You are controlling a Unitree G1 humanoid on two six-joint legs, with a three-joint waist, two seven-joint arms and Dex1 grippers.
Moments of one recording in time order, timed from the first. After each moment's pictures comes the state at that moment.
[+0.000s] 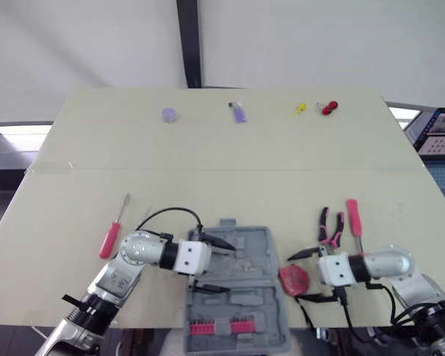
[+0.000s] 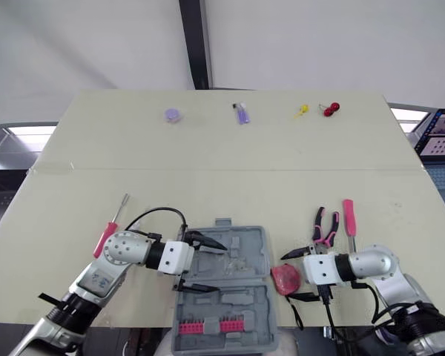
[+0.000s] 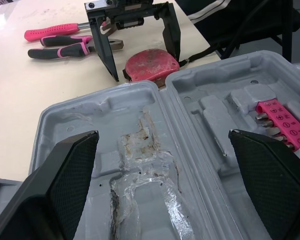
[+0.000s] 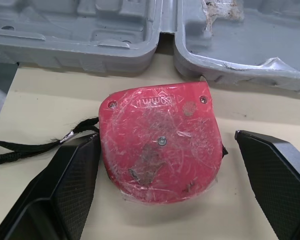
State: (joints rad) left arm -0.27 0.53 -0.34 -0.03 -0.08 -0.18 -1.13; right arm -0.19 -0.81 0.24 0.32 0.06 -0.54 1.30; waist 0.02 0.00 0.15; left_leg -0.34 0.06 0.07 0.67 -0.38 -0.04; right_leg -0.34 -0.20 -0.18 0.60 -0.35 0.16
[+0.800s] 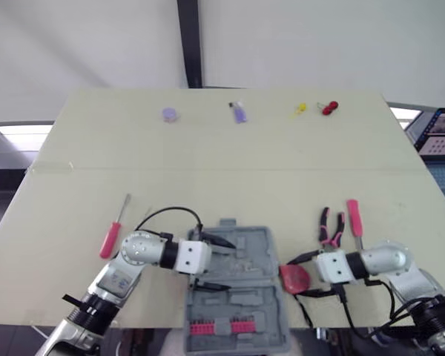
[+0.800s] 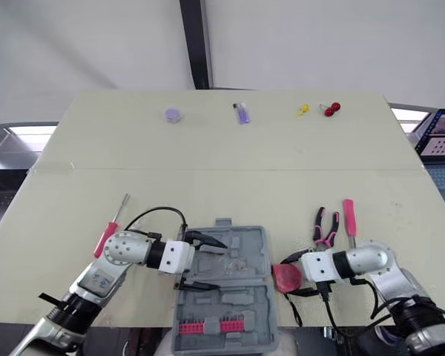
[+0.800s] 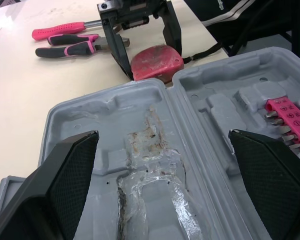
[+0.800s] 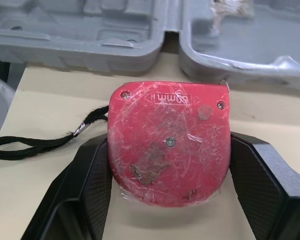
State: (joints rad) left arm -0.26 0.53 -0.33 -0.02 -0.08 -0.18 -1.10; right arm -0.18 -0.86 0.24 0.24 0.11 -0.38 1.32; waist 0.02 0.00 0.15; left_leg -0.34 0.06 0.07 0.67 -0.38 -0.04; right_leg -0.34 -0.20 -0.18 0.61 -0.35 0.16
